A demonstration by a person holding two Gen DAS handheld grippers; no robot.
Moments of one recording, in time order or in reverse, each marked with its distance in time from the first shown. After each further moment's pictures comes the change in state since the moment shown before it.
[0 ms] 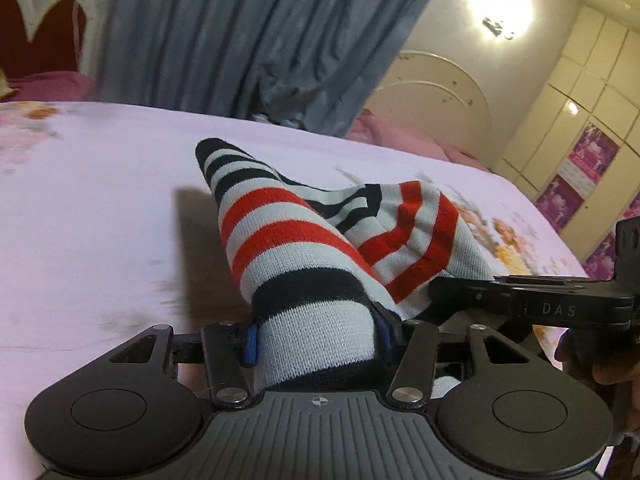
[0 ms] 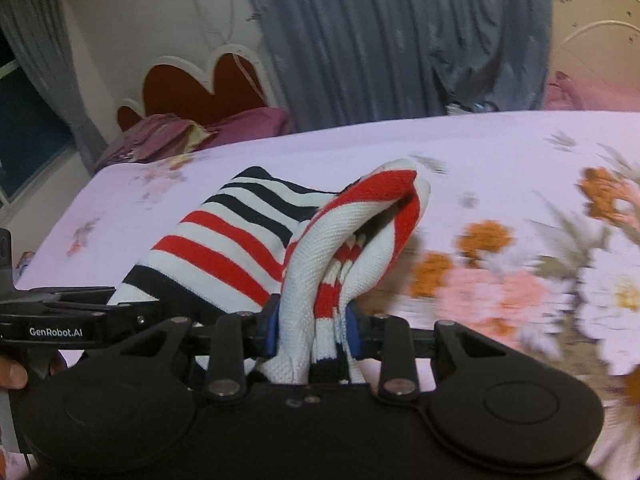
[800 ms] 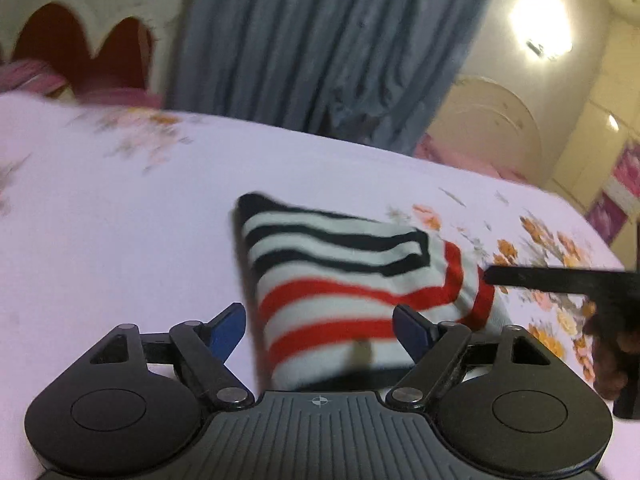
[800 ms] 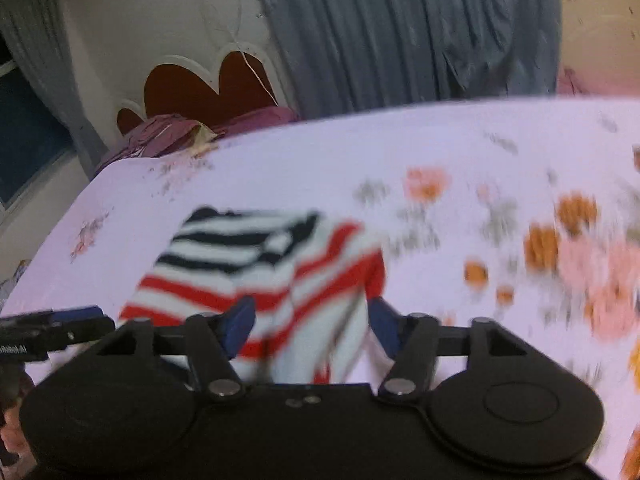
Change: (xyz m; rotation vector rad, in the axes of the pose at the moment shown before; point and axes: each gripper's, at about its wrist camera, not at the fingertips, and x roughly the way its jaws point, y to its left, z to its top) left arm -0.050 0.093 -0.018 0.019 -0.068 0.137; right arm 0.052 0.060 -0.006 -0.004 -0.033 -0.040
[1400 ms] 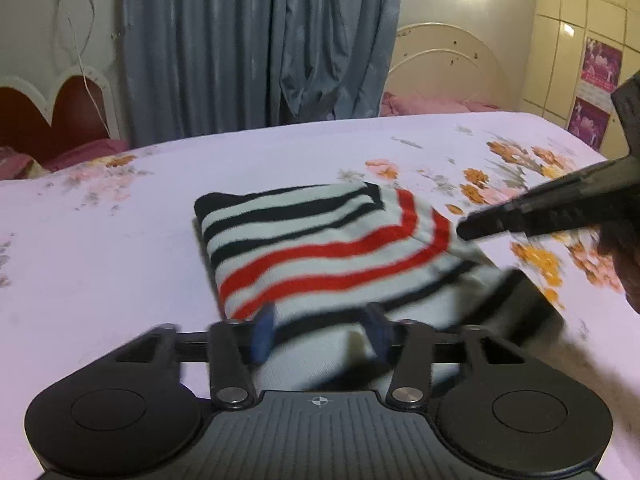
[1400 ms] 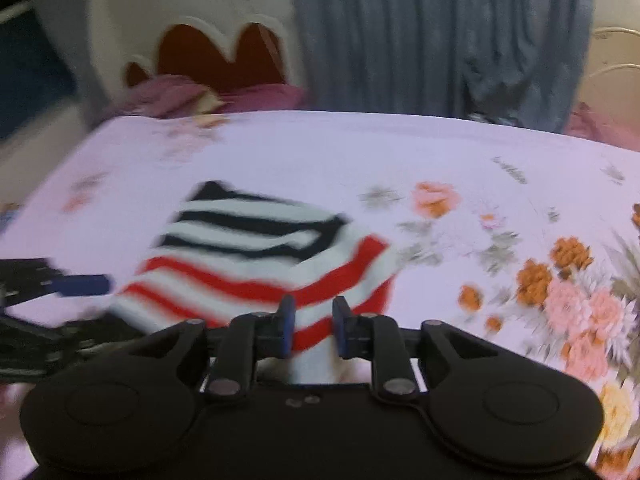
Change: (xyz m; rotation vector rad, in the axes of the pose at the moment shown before) left arm -0.039 -0.059 -0.025 0.273 0.029 0.040; right arm -0.024 0.037 -0.020 -0.149 0.080 0.005
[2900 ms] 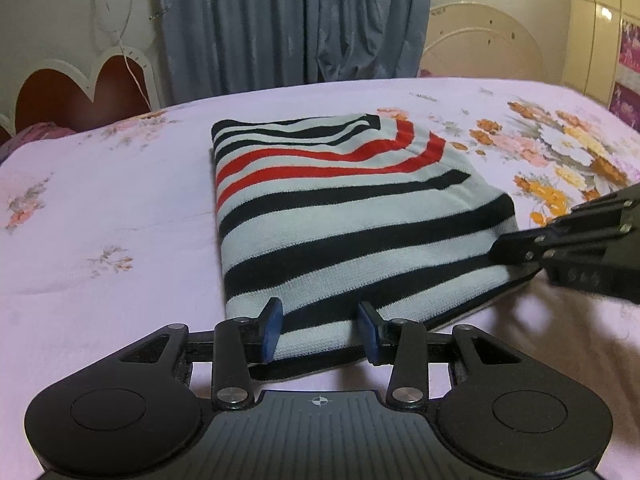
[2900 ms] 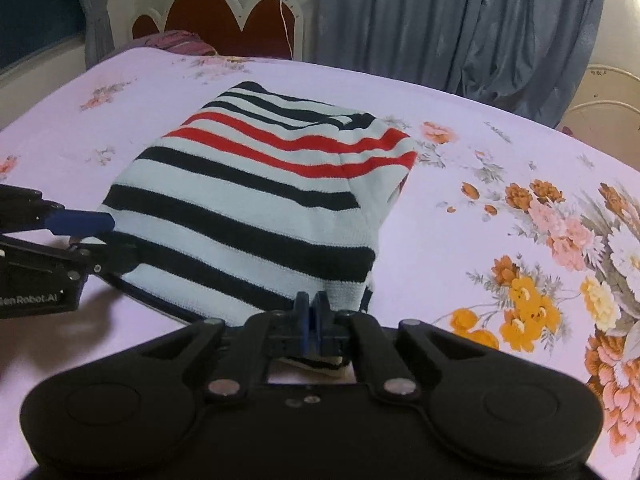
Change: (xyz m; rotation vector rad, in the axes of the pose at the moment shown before) left arm -0.013 -0.047 -0.060 -0.029 0.073 0.157; right arm -0.014 0.036 -0.099 -0.094 0.016 -0.156
